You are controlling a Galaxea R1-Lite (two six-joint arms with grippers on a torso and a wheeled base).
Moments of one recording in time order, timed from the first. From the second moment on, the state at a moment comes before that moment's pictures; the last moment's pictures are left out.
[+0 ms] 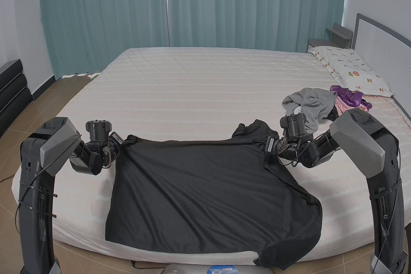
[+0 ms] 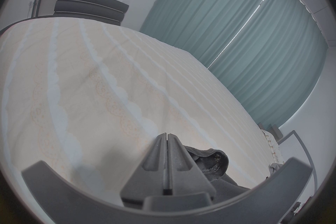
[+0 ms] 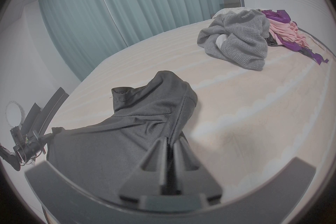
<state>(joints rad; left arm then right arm) 0.01 2.59 -1.38 -0.74 0.15 -0.77 0.28 2.54 -1.48 -0.46 -0.11 0.45</state>
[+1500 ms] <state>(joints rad) 0.01 2.62 -1.44 -0.76 0.15 -0.78 0.15 2.68 -1.70 -0.64 -0.23 0.45</state>
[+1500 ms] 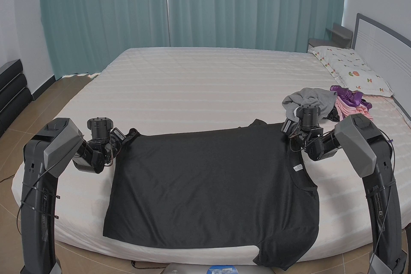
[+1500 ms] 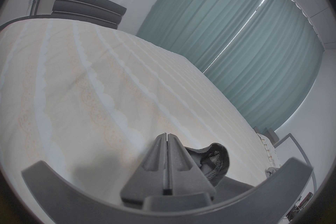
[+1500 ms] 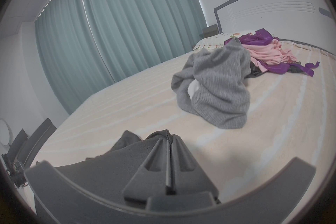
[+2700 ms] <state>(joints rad) -0.04 2.25 -0.85 -0.76 0.07 -0.94 0.10 2.15 -0.79 -0.66 0.05 0.72</state>
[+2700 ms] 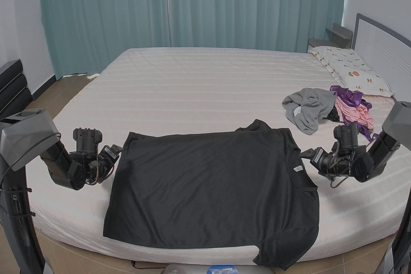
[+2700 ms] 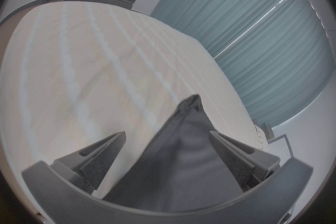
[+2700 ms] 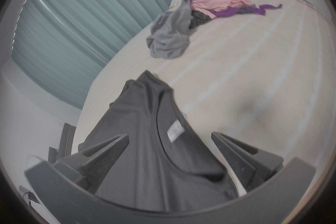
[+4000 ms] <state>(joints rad) -0.08 1.89 -0.28 -0.84 -0.28 -1.02 0.03 2.16 -0.02 -1.55 0.33 0.78</state>
